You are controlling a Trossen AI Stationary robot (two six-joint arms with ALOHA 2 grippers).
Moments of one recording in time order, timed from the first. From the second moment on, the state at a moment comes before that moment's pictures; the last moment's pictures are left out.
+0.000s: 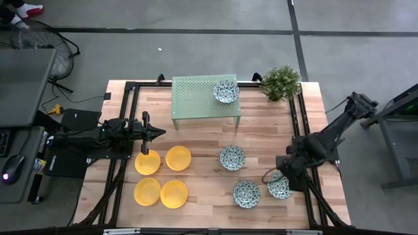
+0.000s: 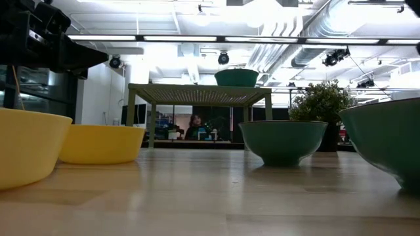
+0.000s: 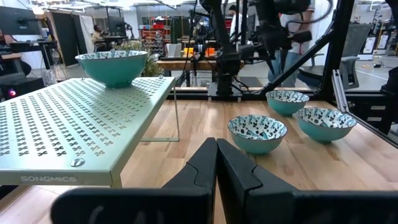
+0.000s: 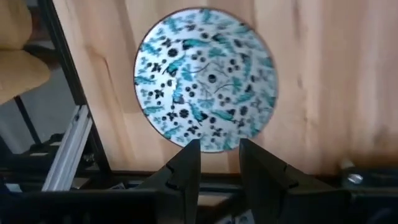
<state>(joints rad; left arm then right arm) 0.04 0.01 0.01 0.02 -0.05 0.02 0.68 1.12 0.87 -1.09 -0.20 0.88</state>
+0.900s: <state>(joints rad) 0.04 0.01 0.01 0.02 -0.05 0.02 0.85 1.47 0.88 -0.77 -0.14 0.89</state>
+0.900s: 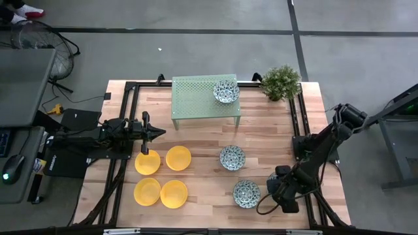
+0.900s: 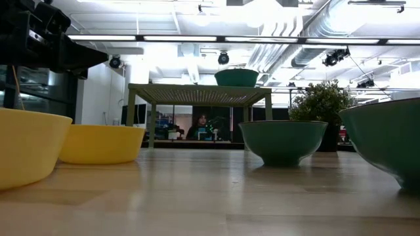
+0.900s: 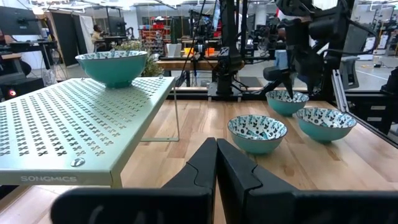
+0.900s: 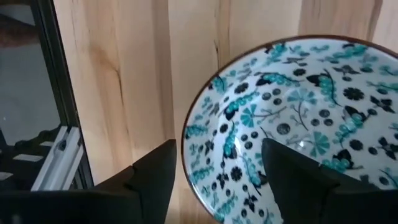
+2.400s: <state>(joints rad) 0.04 0.01 0.01 0.02 -0.05 0.02 0.85 1.53 0.88 -0.70 -0.06 0.99</state>
